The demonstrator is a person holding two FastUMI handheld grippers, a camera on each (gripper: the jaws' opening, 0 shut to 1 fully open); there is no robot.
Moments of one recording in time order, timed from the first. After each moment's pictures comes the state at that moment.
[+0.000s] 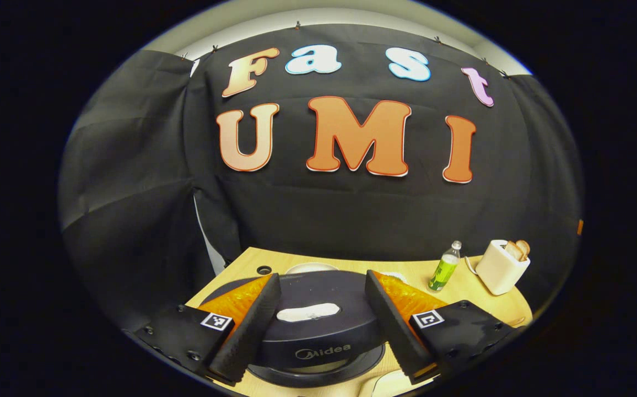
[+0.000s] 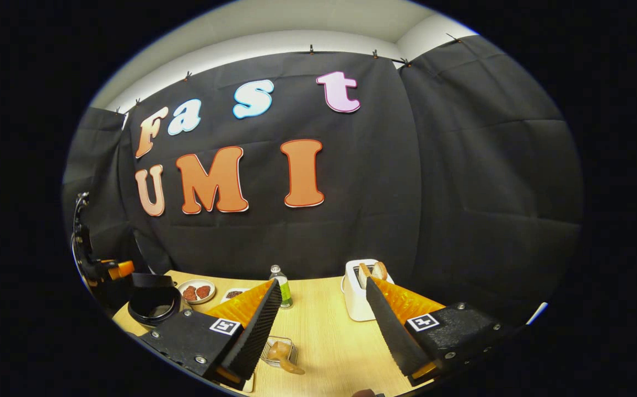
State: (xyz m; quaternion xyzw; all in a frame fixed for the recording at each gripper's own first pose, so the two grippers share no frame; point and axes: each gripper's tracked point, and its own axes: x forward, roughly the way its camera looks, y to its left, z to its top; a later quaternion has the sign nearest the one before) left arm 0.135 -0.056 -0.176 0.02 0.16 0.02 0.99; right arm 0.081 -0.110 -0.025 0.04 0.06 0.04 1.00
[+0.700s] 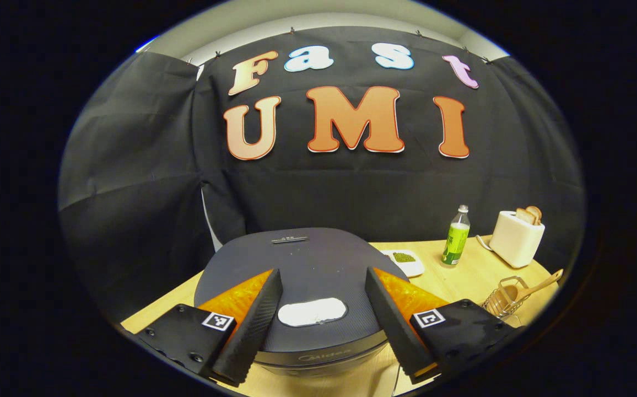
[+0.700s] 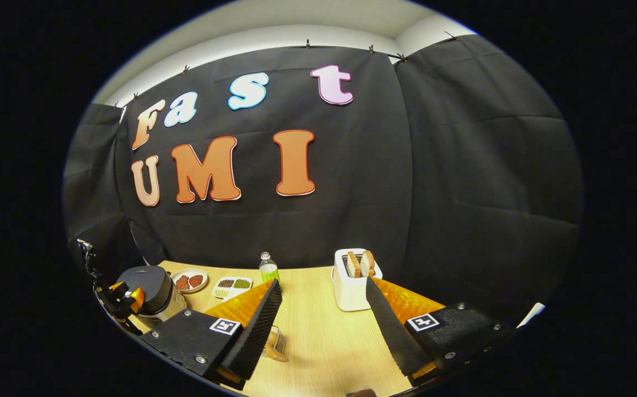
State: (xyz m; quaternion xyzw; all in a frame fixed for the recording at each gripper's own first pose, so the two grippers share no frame) left arm 0.098 -0.058 -0.270 0.03 0.13 0.03 0.99; right arm 0.067 -0.137 -0.049 0.03 0.09 0.02 1.00
